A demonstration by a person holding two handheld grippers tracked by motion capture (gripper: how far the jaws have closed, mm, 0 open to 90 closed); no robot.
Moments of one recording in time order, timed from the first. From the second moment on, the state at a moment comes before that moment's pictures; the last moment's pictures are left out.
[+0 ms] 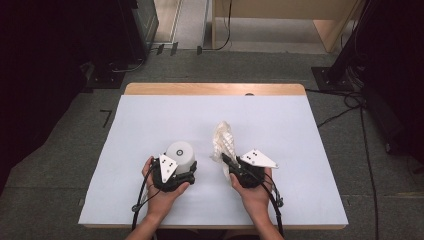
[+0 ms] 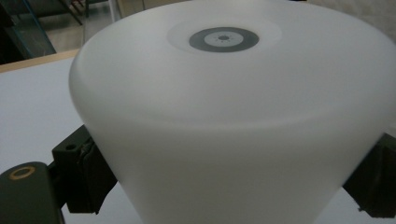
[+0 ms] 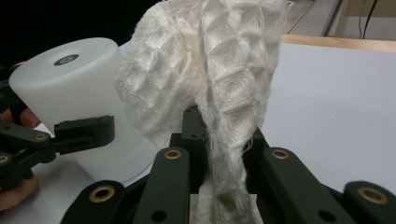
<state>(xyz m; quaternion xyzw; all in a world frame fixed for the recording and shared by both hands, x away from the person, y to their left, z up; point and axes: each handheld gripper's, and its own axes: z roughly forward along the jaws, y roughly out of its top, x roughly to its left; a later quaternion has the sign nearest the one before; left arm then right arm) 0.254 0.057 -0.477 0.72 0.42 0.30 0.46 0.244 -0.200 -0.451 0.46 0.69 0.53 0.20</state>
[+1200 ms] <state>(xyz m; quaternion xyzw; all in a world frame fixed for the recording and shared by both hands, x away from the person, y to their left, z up) 0.260 0.066 -0.453 0.76 0.29 0.11 0.57 0.235 -0.176 -0.435 0.41 0.69 0.58 0.14</state>
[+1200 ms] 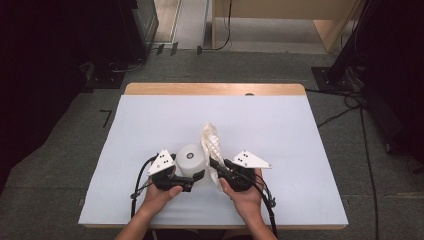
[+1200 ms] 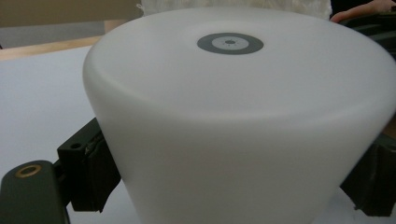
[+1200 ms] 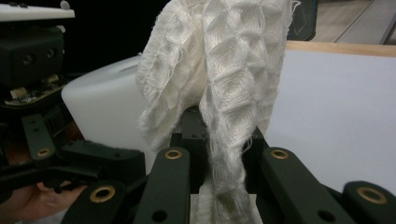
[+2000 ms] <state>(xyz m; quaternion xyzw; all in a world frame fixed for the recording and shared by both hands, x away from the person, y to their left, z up) 0.263 0.062 -0.455 0.77 0.27 0.10 0.56 0.239 -0.179 -0.443 0.43 0.69 0.57 0.13</state>
